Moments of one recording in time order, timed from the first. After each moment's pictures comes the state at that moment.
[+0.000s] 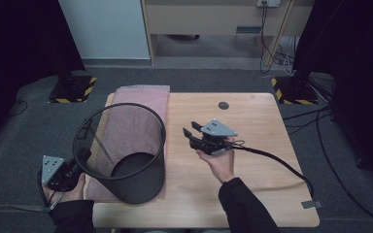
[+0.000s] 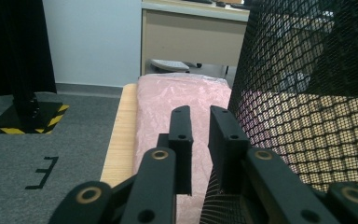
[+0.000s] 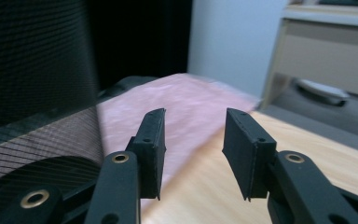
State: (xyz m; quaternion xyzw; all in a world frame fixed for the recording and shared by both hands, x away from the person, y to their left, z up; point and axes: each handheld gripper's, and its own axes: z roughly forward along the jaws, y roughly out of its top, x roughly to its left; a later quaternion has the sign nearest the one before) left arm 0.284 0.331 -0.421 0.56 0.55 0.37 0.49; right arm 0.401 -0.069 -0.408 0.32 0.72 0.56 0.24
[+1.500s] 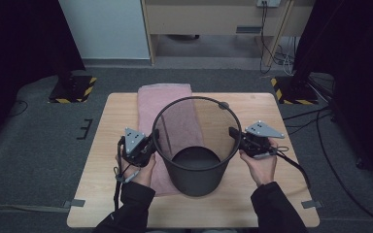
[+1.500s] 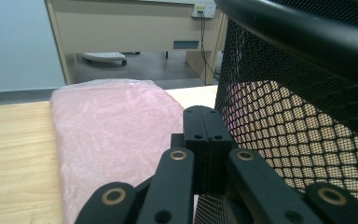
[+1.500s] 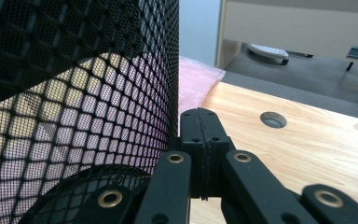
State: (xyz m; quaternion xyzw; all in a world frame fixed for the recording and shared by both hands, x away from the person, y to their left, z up) left arm 0.347 0.152 -0.385 0.64 0.48 0.30 0.52; right arm 0.384 -0.181 -0.393 0.41 0.71 0.50 0.27
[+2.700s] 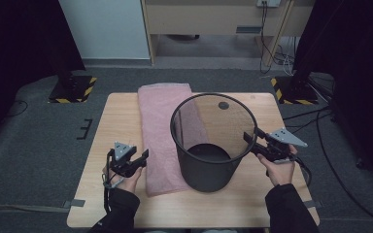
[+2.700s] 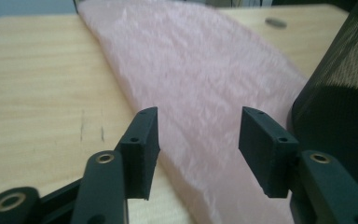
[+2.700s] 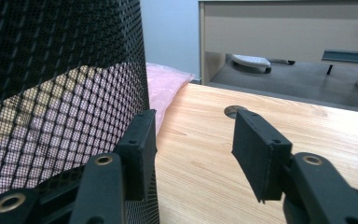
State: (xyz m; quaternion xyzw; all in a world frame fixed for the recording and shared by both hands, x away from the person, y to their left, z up) left arm 0.352 0.211 -0.470 0.69 0.53 0.26 0.42; right arm 0.389 -0.244 -0.428 0.43 0.67 0.53 0.28
